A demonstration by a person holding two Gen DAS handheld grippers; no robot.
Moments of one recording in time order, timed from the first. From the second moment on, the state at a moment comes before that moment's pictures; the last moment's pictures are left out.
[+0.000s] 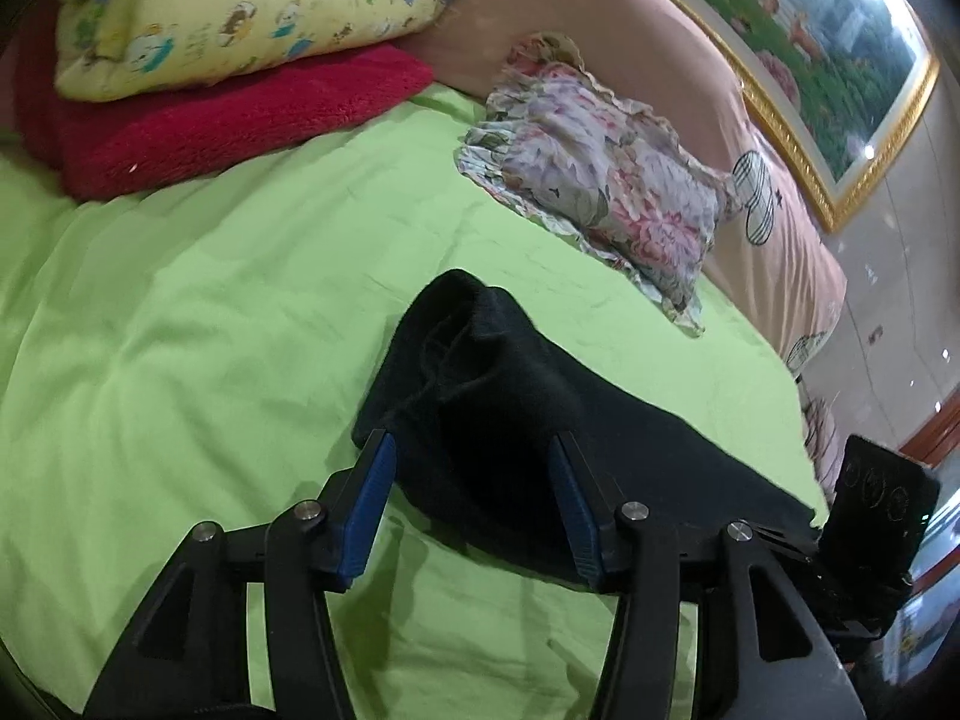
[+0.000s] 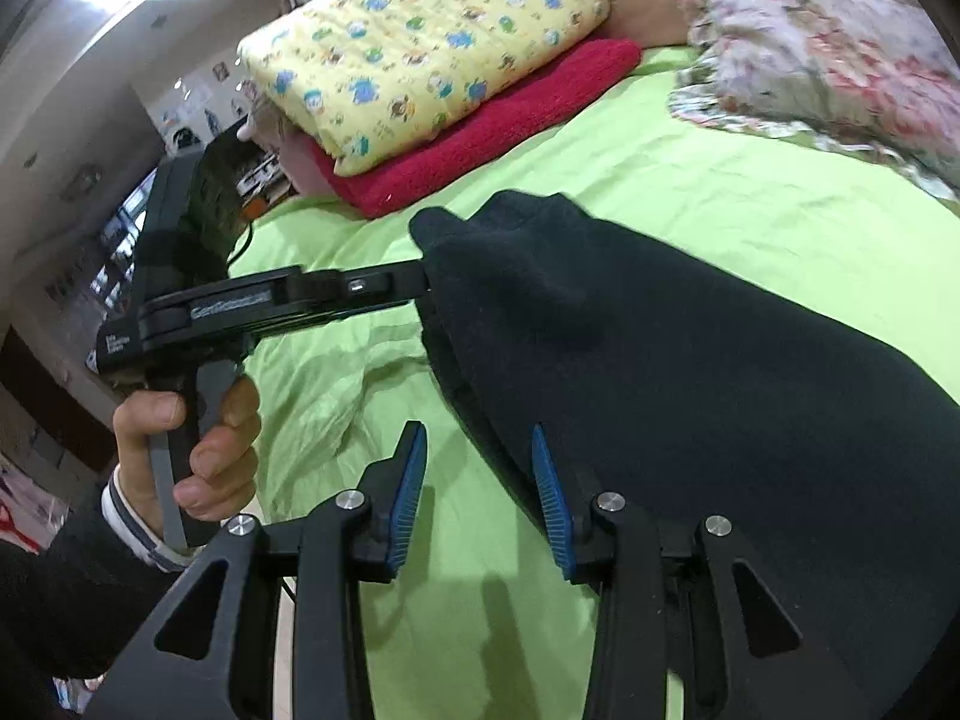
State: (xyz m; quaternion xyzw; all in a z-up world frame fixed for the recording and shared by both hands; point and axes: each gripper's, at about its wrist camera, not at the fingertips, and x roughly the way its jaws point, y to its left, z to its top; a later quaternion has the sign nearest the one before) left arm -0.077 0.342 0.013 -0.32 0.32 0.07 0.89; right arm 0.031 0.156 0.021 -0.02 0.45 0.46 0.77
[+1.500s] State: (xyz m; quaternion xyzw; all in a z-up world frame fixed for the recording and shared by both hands) left arm -0.026 0.290 0.017 -0.30 0.38 0.08 0.87; right arm 0.006 -0.030 0.033 -0.15 0.40 0.25 0.87
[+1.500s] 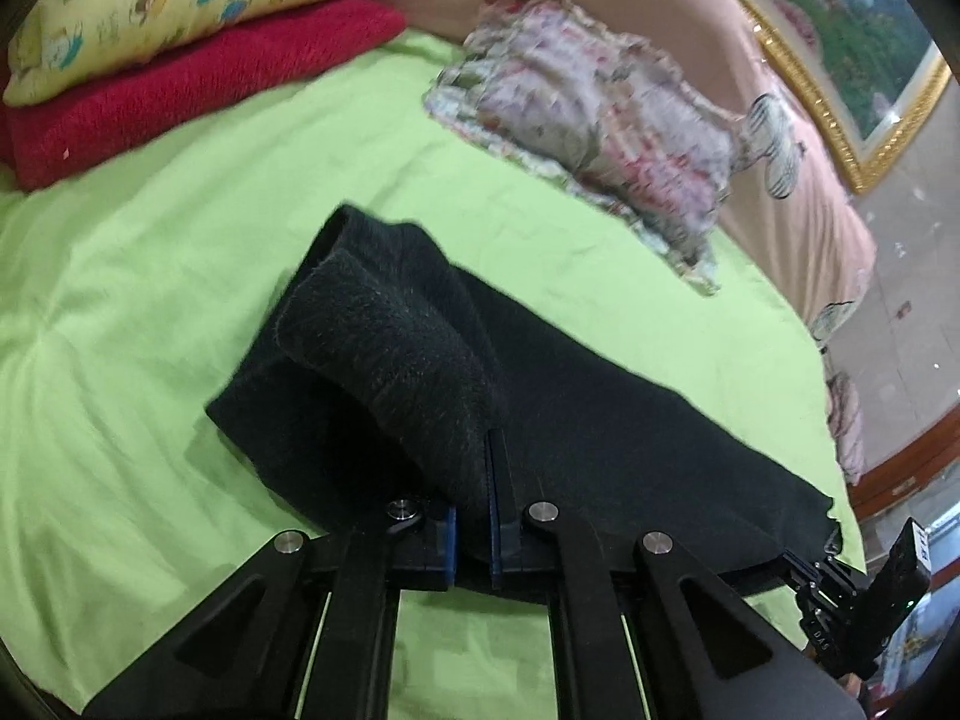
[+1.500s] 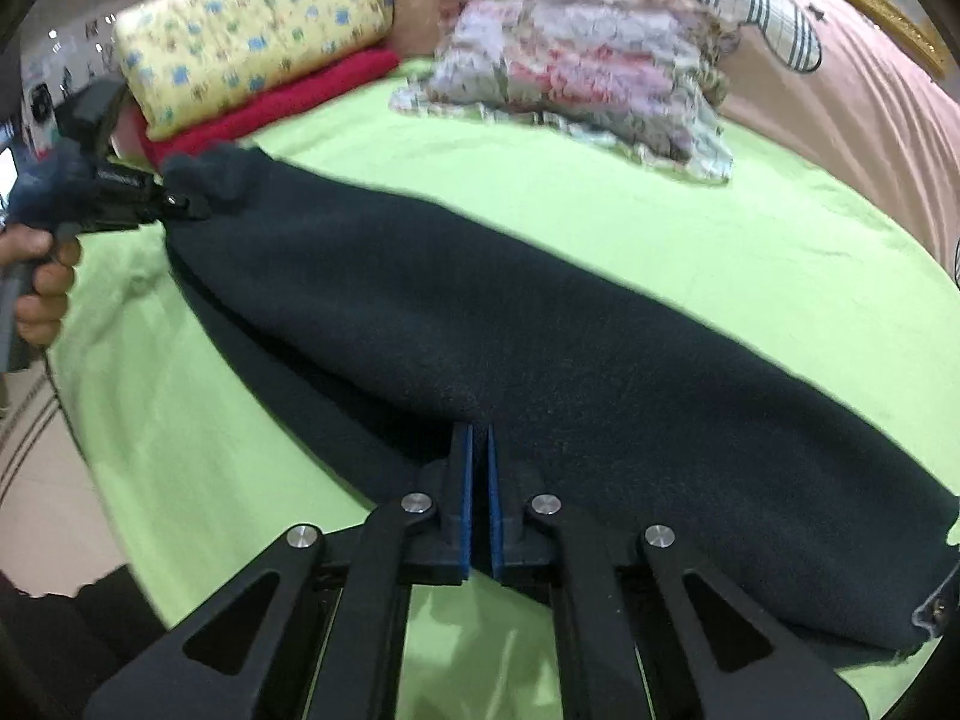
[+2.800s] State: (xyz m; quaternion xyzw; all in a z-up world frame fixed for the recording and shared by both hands) left arm -0.025 0.336 -0.020 -0.37 0.38 0.17 0.83; right arm 0.196 0.065 -0.015 0.04 0.56 0.29 0.77
